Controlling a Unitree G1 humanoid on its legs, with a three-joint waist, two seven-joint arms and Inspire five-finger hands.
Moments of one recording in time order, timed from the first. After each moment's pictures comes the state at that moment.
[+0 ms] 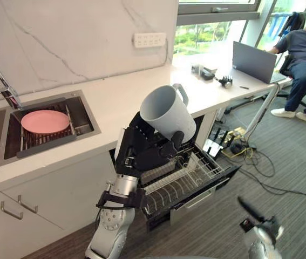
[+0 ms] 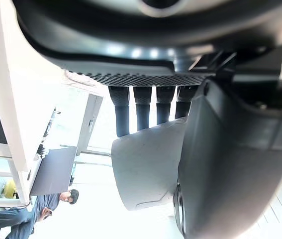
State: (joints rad) left arm 0.13 0.15 -0.41 -0.28 -0.23 -0.37 0.14; right arm 0.08 -0.16 -0.37 0.29 0.45 0.11 -0.59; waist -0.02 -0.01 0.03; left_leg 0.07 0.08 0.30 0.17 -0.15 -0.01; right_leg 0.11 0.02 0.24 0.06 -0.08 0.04
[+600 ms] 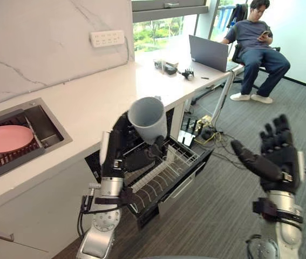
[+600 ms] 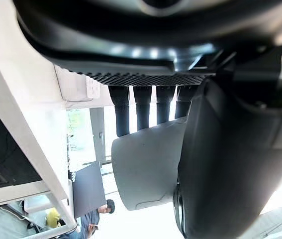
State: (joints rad) left arm 0.16 0.13 -0.25 -0.18 0.16 -0.40 0.24; right arm 0.27 -0.07 -0.23 -0.26 0.43 -0.29 0.18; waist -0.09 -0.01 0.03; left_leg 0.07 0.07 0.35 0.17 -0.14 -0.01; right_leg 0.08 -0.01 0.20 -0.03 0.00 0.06
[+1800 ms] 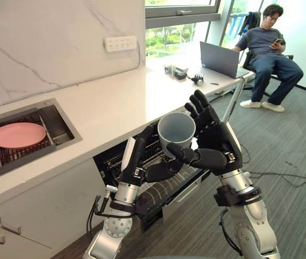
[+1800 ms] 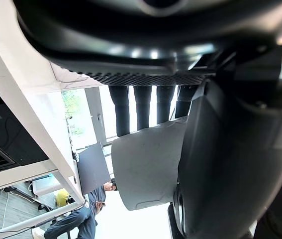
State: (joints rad) left arm 0.16 0.18 -0.40 -0.15 0.21 -0.40 0.23; right arm 0.17 -0.20 0.09 -0.39 0.41 -0.12 0.25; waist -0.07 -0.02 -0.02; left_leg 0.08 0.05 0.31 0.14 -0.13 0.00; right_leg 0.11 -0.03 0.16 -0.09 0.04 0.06
